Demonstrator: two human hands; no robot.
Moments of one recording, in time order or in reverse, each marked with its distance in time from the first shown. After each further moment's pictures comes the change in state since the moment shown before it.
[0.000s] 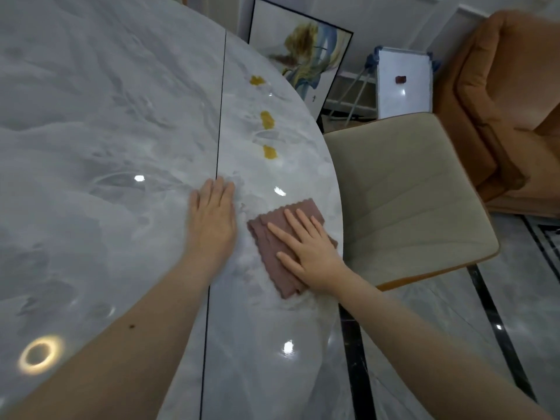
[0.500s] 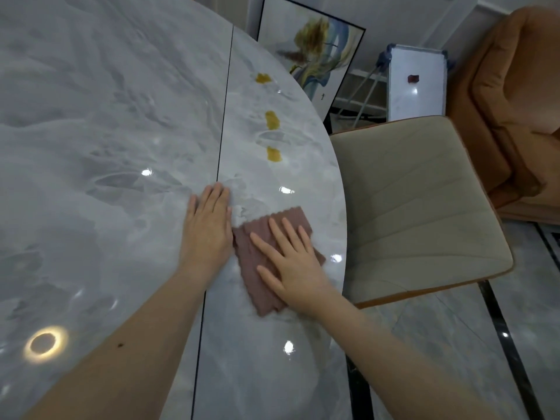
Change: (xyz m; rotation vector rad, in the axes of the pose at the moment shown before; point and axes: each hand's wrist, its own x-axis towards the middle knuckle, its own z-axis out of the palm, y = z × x) left_hand -0.003 -0.004 0.008 -0.081 0.043 -0.028; right_hand 0.006 -0.033 0.010 0.027 0.049 -0.010
